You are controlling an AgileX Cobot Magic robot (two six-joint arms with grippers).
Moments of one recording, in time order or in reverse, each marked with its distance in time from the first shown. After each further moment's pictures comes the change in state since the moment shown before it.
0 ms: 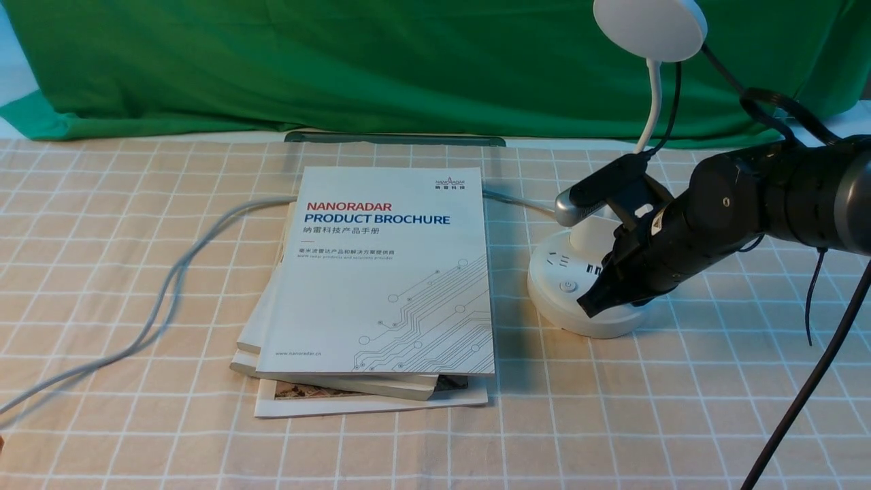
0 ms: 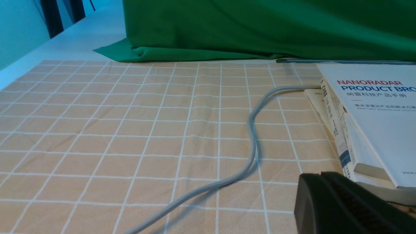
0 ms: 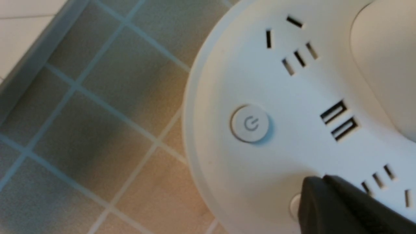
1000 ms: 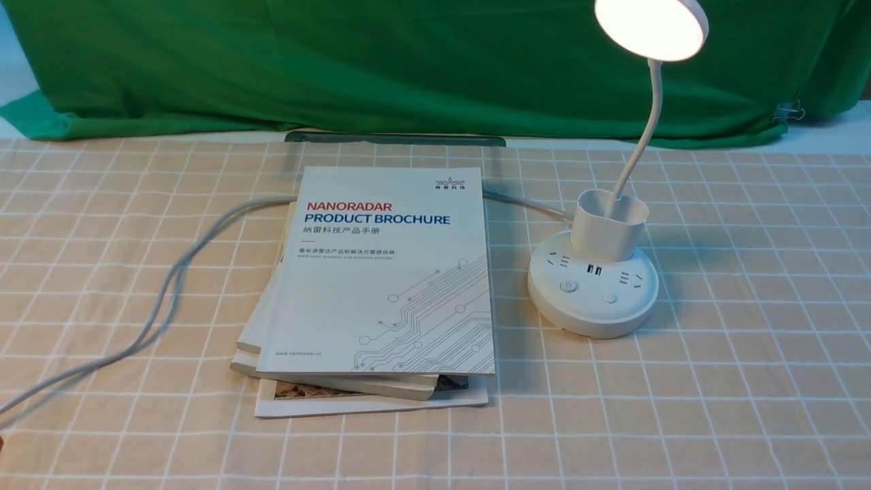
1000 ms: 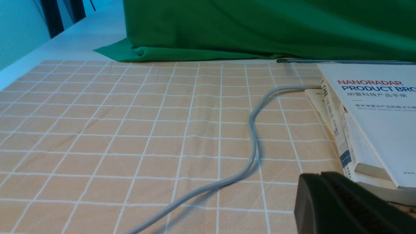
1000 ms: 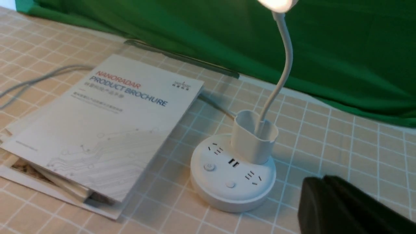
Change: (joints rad) right arm 0.000 -1.305 0.526 -0.007 0.000 0.218; left arm 0.000 0.000 0.000 0.000 0.000 0.000
